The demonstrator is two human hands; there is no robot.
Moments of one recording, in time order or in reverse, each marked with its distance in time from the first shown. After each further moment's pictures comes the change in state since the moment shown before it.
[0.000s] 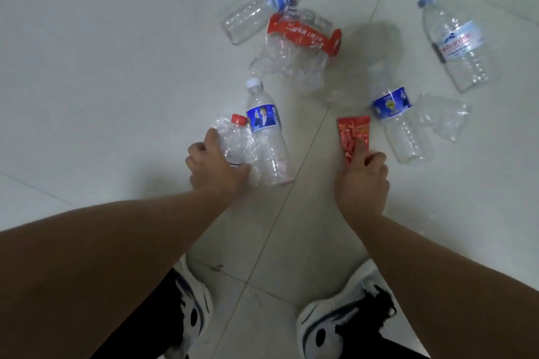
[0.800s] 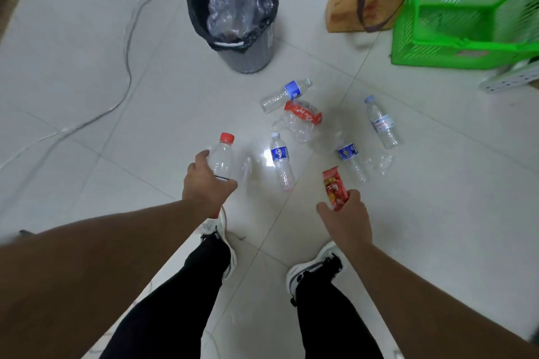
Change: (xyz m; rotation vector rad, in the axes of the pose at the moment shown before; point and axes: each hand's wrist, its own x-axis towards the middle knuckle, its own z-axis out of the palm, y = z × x) left_hand -0.189 0.074 -0.323 -0.141 -0.044 -0.072; right_hand -0.181 -0.030 -0.312 0.505 -0.282 0.168
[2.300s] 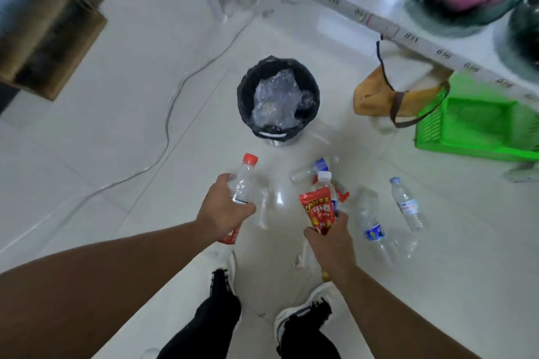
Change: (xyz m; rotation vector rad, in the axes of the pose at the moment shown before) left_hand 0.109 0.079 -0.139 -0.221 -0.159 0.129; right_hand 0.028 -0.215 0.038 0.211 -0.086 -0.134
